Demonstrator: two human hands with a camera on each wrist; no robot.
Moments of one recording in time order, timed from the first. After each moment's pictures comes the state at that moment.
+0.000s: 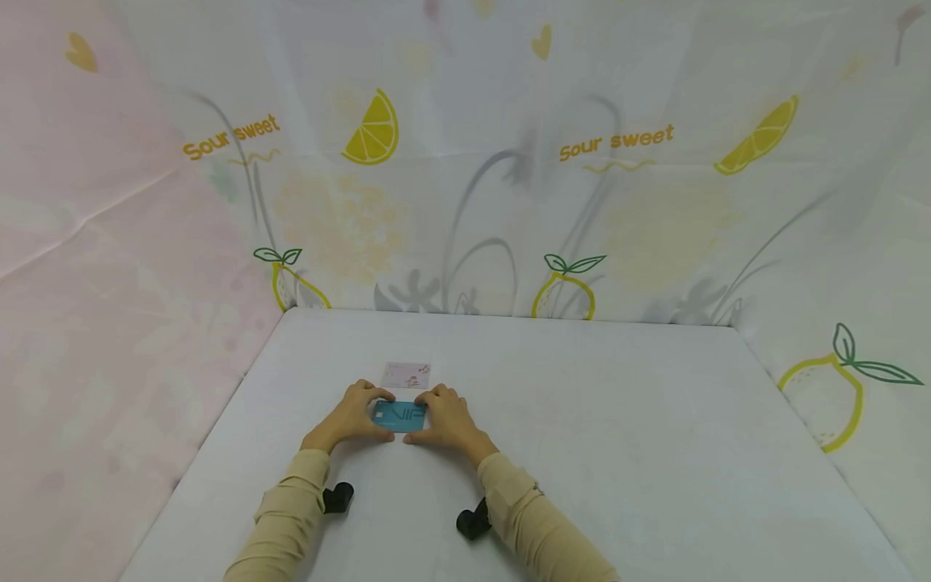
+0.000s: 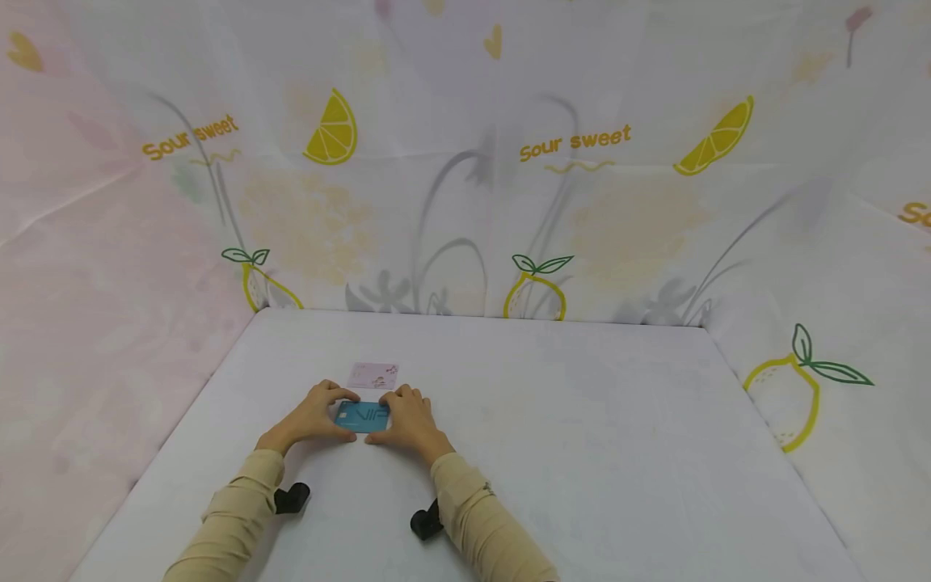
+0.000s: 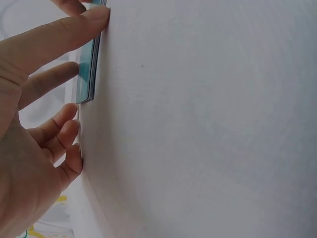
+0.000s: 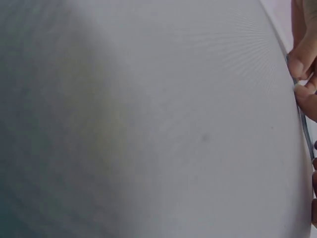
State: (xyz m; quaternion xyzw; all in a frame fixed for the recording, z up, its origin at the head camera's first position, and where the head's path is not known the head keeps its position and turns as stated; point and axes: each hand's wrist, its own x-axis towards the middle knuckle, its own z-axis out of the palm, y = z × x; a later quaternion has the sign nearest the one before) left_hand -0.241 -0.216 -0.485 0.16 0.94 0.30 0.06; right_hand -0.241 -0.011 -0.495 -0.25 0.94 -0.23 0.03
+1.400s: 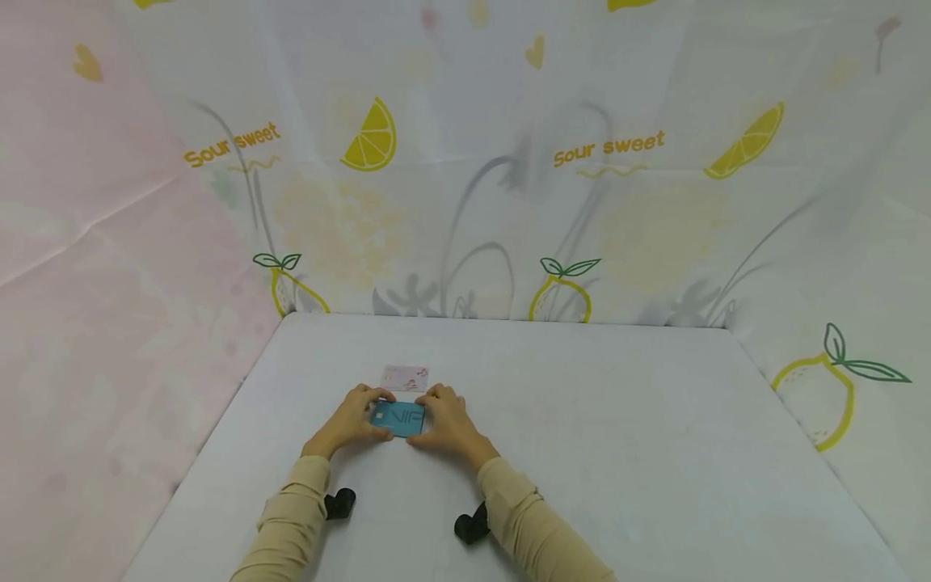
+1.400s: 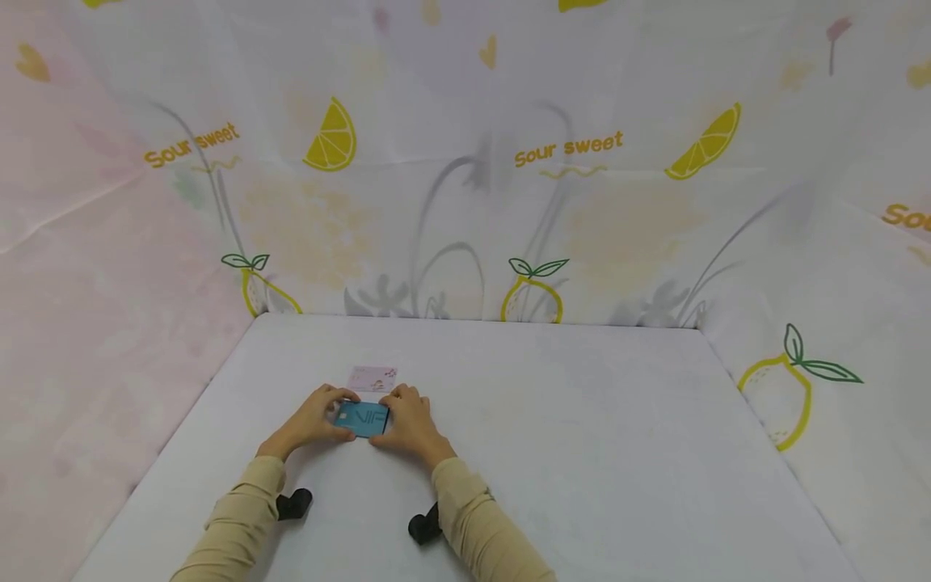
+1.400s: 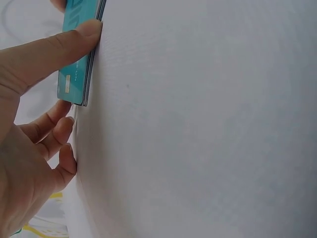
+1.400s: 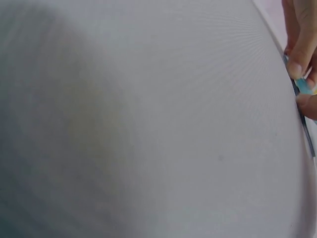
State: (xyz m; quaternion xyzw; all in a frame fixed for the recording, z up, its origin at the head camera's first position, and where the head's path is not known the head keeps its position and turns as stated) left_hand -0.238 -0.215 -0.488 0.16 0.93 0.32 0.03; right_hand -0.238 -0.005 -0.498 -0.27 0.93 -0.26 -0.02
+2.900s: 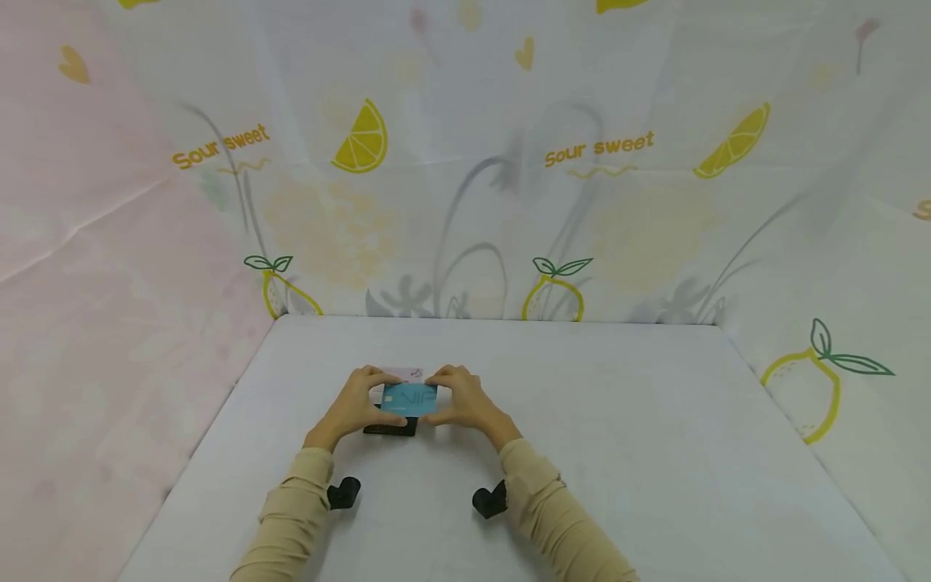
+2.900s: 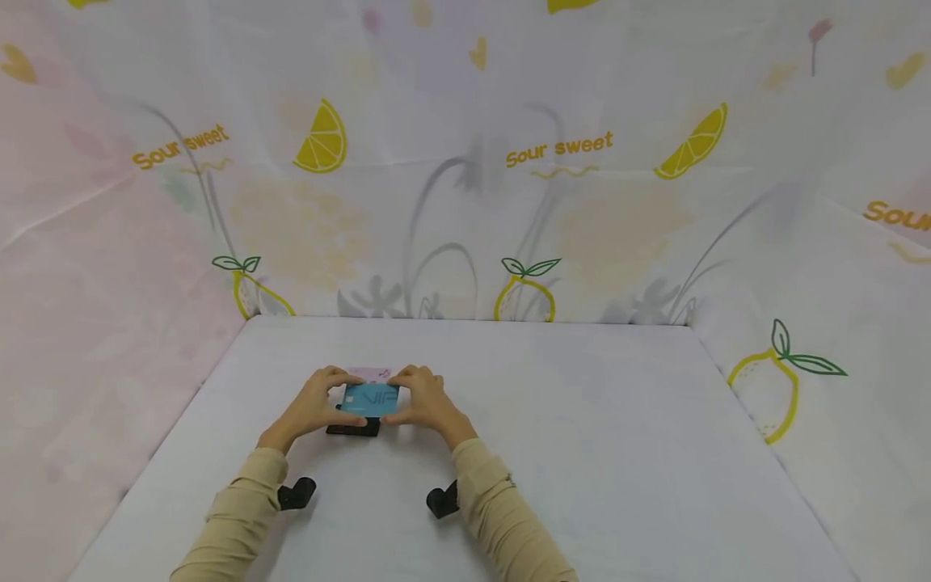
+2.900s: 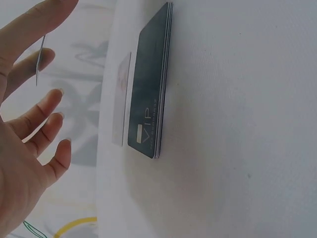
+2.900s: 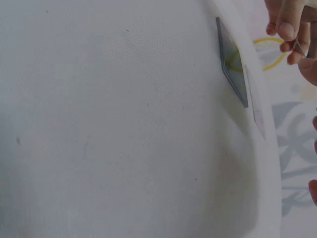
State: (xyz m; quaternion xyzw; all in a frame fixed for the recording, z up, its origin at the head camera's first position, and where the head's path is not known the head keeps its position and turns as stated) left_hand -0.241 -0.195 -0.457 0.22 0.91 0.34 -0.05; right_hand -0.252 0.033 -0.453 -0.32 0.89 -0.32 -0.01
